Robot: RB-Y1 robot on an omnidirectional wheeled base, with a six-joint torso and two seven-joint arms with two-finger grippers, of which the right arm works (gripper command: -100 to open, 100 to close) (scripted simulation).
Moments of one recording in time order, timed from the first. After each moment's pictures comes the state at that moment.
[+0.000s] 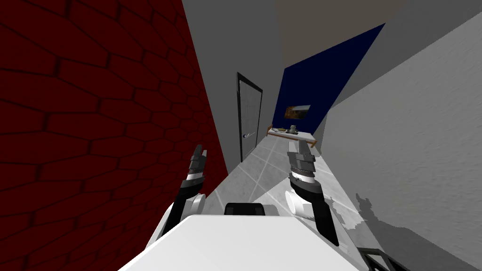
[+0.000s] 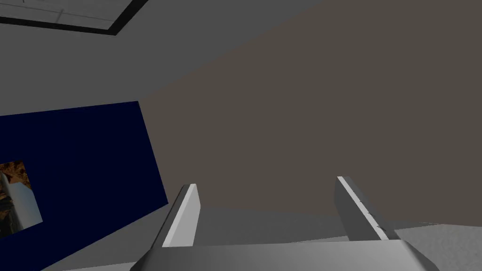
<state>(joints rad) 0.49 0.01 -0.06 -2.32 0.05 -0.63 0.14</state>
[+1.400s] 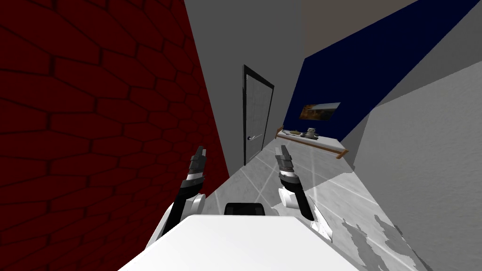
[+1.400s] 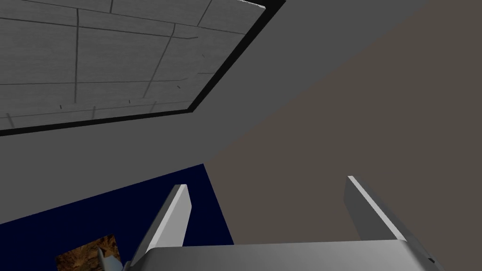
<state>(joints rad) 0.37 -0.08 -0.02 -2.02 0.04 -0.66 0.06</state>
